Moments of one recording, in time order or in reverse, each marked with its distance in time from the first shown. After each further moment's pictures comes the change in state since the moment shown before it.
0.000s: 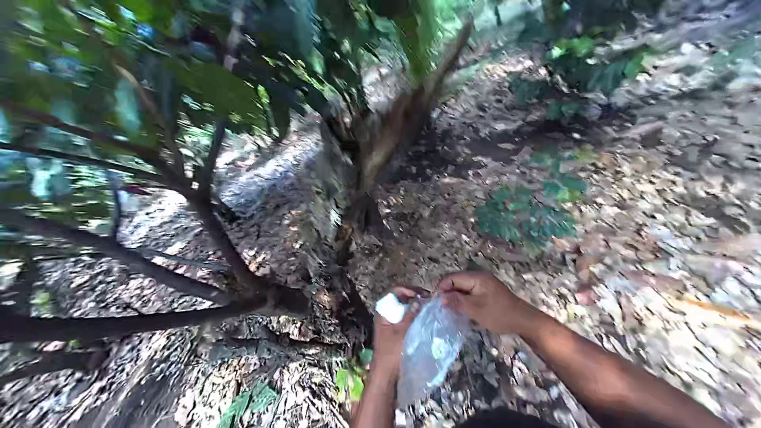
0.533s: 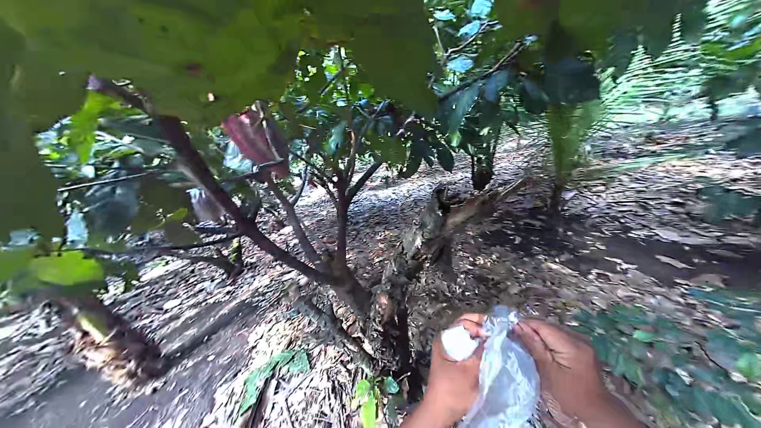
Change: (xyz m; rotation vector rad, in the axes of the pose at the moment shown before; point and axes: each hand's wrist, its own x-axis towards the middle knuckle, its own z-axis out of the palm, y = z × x) left_hand -0.010 0.057 0.111 0.112 0.227 0.371; right_hand -0.002 -0.019 -0.040 -0.345 0.342 -0.596
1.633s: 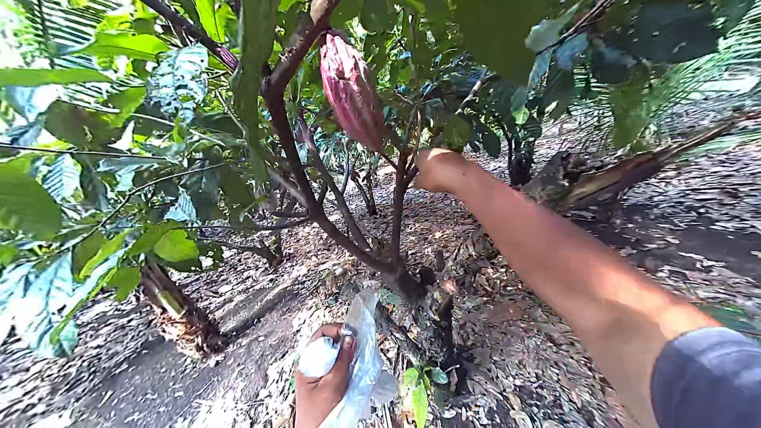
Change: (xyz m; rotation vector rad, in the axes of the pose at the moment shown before) left_hand -0.070 0.203 -0.260 0.496 0.346 0.232; right_hand 0.316 -0.144 0.260 -0.495 -0.739 0.108
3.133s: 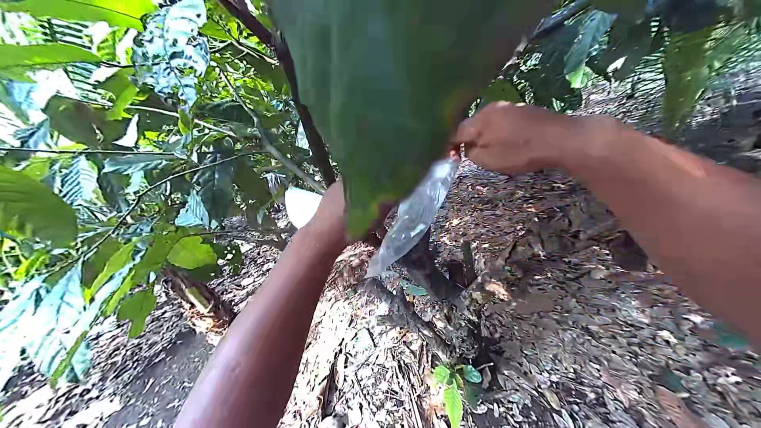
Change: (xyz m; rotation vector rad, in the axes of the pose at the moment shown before) left_hand 0.300 -0.008 0.006 1.161 -0.742 0.402; right_hand -0.019 -0.021 -0.022 -0.043 0.126 -0.412
